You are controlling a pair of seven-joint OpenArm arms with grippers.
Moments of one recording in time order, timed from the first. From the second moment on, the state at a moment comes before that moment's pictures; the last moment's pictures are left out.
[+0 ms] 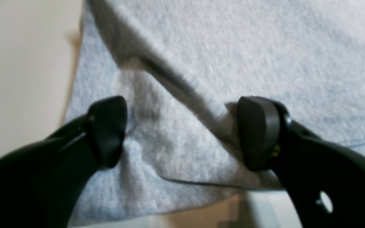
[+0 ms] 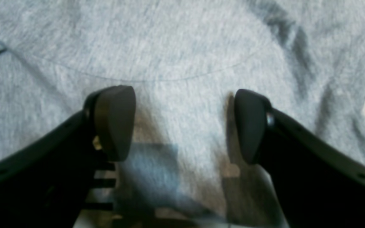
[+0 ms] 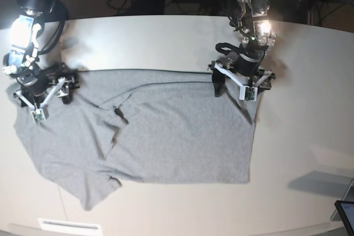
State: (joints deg) left arm 13.6 -0.6 -11.6 92.2 3.3 -16.7 21.9; right arm -2.0 11.7 21.6 82.4 3.0 33.6 -37.6
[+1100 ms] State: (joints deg) left arm 26.9 -0.6 -17.8 101.7 2.9 -17.4 21.3; right arm -14.8 9.2 26.1 89.6 6.5 34.2 -33.1
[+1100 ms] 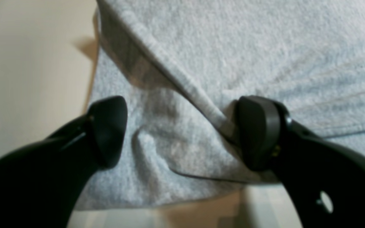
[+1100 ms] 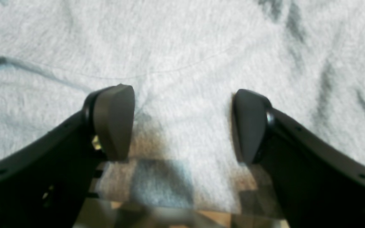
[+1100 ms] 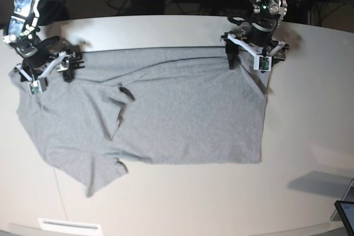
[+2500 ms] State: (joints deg) left arm 26.6 -1.3 -21.1 111.2 4.6 -17.1 24.4; right arm -13.5 9.4 26.1 108.2 1.7 34.1 -47.0
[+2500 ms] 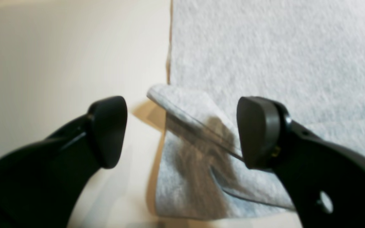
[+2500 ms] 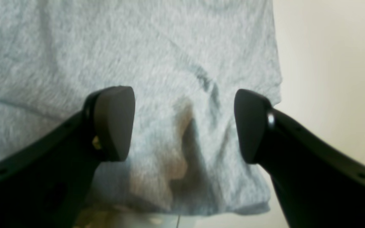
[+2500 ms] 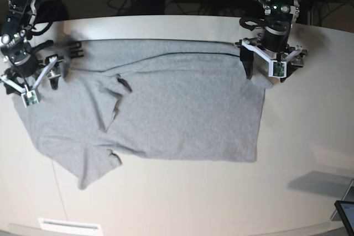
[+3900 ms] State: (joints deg) left arm 9.5 -3.2 -32.7 112.2 4.5 -21.1 43.8; right arm 32.7 27.1 26.2 44.4 23.5 41.0 -57.5
